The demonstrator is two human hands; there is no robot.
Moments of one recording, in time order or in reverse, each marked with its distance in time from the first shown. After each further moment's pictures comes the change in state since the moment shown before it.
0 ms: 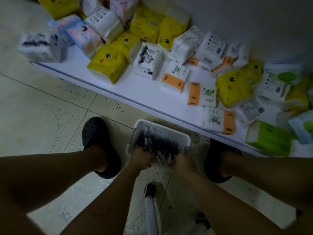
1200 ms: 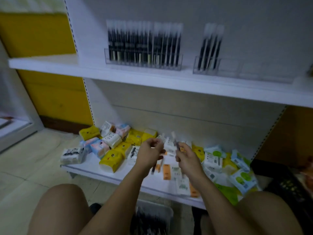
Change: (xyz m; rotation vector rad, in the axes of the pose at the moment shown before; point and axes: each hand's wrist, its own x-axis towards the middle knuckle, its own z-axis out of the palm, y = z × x) left_hand -0.265 0.213 -0.004 -0.326 0.145 0.958; right_hand -0.271 -0.020 -0.221 1.033 0.649 -0.735
